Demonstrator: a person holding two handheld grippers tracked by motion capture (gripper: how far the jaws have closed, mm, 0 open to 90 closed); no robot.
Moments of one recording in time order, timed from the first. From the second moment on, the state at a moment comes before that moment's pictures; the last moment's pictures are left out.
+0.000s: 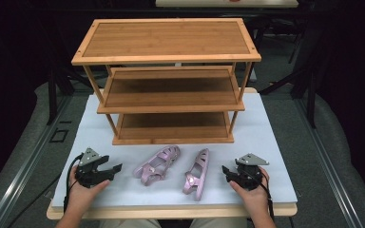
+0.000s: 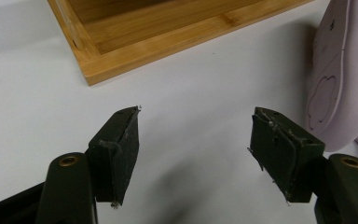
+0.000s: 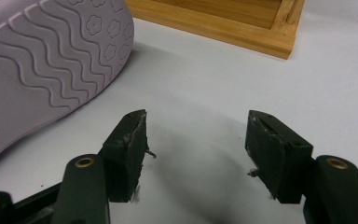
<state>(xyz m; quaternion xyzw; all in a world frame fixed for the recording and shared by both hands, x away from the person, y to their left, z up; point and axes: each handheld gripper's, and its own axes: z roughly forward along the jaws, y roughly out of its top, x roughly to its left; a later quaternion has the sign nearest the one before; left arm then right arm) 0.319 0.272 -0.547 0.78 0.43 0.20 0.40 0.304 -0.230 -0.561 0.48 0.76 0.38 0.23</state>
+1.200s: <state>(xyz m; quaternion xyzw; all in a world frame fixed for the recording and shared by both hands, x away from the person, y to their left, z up) 0.314 0.267 -0.533 0.75 0.43 0.17 0.47 0.302 -0.234 -0.560 0.49 0.74 0.39 0.24</state>
